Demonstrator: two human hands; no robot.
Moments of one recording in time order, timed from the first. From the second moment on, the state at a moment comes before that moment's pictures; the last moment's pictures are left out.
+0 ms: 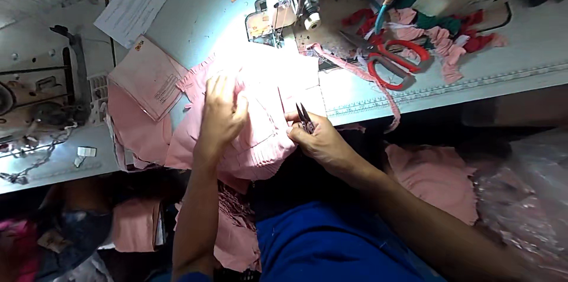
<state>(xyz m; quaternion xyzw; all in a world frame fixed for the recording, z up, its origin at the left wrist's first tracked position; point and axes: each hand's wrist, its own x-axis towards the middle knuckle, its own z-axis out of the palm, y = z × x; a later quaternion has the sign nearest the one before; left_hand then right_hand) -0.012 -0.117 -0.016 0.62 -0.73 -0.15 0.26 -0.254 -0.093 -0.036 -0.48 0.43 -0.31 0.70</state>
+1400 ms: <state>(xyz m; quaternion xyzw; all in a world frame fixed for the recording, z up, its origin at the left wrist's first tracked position) -0.106 -0.046 0.023 0.57 -0.44 -0.40 0.57 -0.282 -0.066 0.023 -0.61 0.42 -0.39 0.54</state>
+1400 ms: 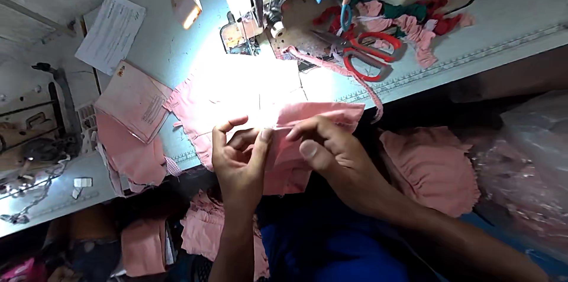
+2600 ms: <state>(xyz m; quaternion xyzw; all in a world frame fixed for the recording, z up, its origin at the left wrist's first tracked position) -0.090 -0.044 0.015 0.52 -0.58 -0.42 0.47 -0.307 -0.079 0.038 -0.66 0.36 -0.37 0.54</state>
